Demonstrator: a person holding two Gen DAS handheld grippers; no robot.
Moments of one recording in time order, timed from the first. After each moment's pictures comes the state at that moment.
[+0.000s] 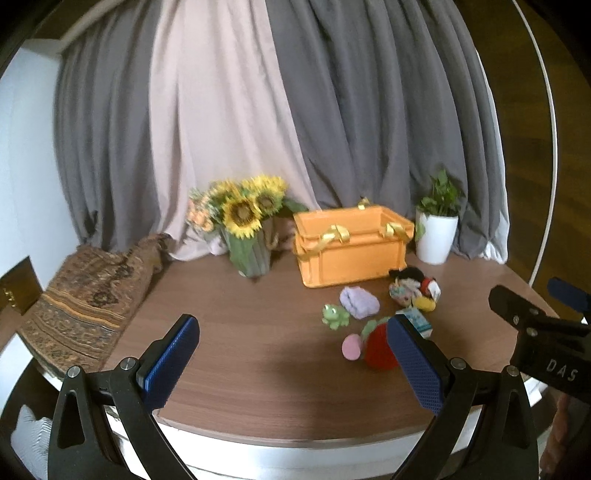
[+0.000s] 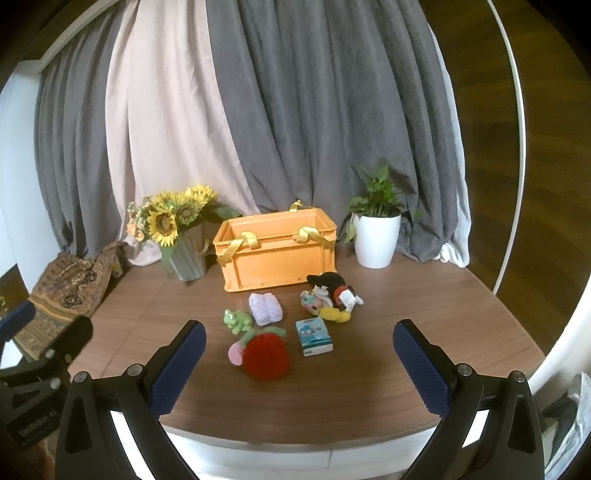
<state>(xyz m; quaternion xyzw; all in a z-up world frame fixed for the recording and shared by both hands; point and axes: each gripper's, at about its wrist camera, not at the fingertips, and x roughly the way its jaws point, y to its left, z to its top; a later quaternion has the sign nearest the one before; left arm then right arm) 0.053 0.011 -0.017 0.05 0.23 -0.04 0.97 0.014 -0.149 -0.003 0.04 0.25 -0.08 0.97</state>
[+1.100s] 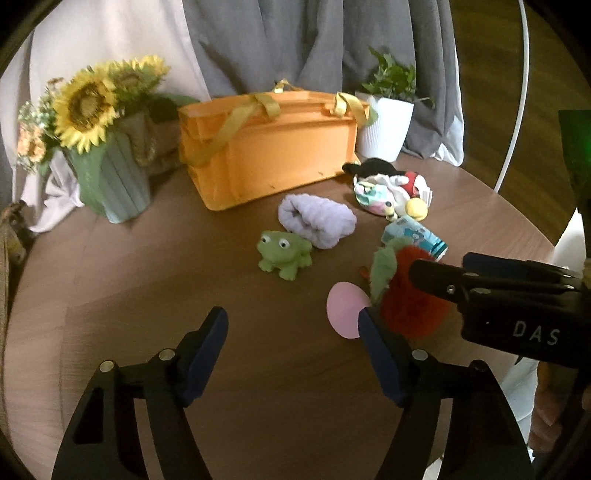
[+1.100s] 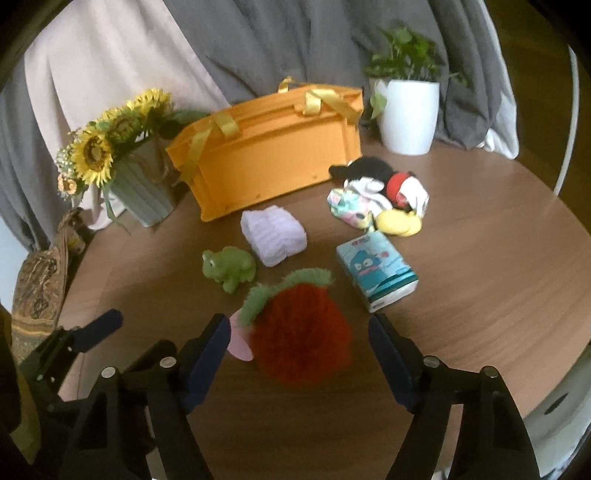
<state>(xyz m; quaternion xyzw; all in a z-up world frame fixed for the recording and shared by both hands) 0.235 -0.005 -0.169 0.10 0.37 -0.26 0.89 0.175 -0.132 -0.146 0.14 0.41 -0.09 0.90</state>
